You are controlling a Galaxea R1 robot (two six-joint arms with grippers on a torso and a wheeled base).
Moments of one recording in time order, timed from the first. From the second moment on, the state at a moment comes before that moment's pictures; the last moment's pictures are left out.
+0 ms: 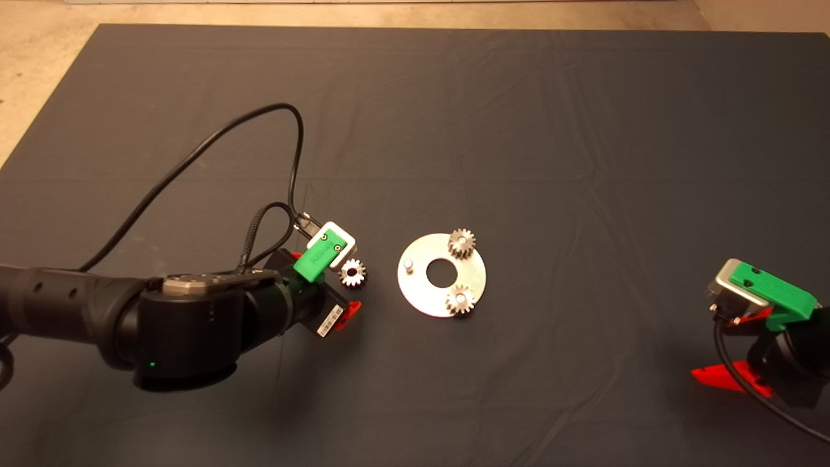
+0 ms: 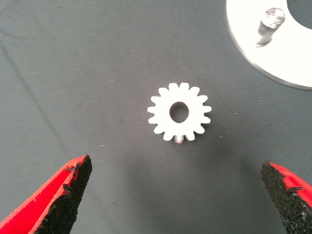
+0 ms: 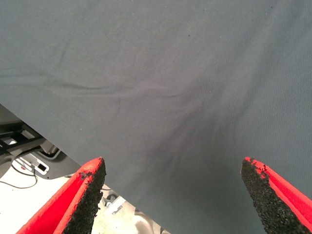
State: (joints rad) left arm -0.08 2.35 -0.57 1.18 1.50 -1.04; right arm 0.33 1.74 -0.39 -0.39 -1.30 0.73
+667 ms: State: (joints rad) left arm -0.04 2.39 -0.66 1.23 1.45 -1.04; right arm 0.33 1.72 -0.39 -0.39 -1.30 0.73
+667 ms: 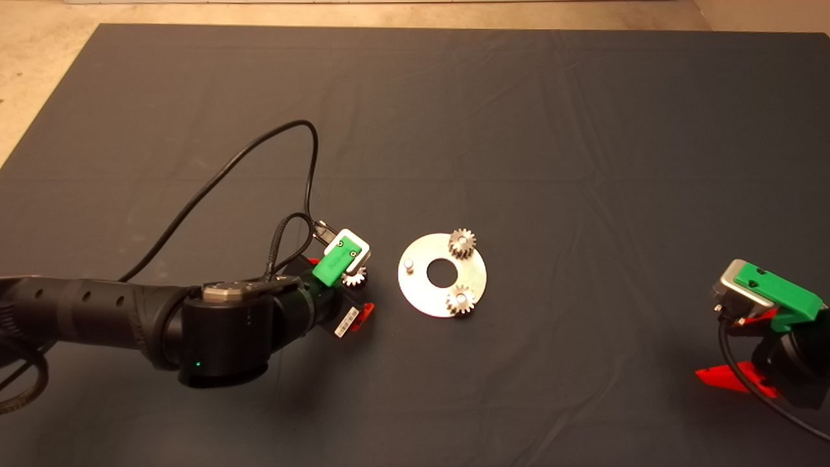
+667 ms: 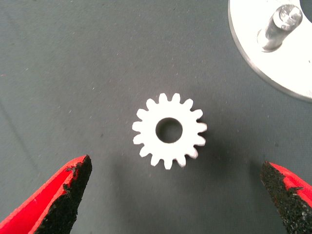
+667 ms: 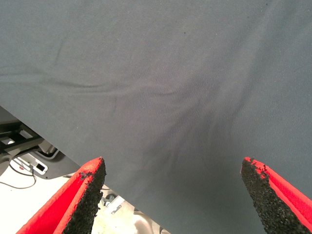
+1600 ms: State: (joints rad) left arm -0.04 2.40 -0.72 1.25 1.40 -1.04; right arm 0.33 1.69 -0.39 -0.39 -1.30 0.70
